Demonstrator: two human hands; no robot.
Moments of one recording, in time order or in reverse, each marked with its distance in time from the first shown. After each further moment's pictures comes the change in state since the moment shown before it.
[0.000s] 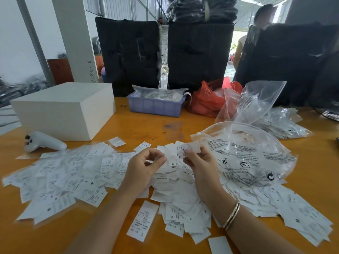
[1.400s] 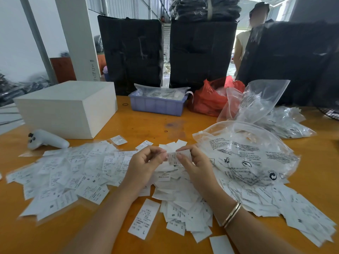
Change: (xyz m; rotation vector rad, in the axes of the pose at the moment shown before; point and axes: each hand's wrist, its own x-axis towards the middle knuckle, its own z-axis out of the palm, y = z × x) left_hand -0.002 0.009 0.000 -0.162 -0.017 -0.097; right_hand -0.003 0.002 -0.001 -0.489 -0.231 -0.260
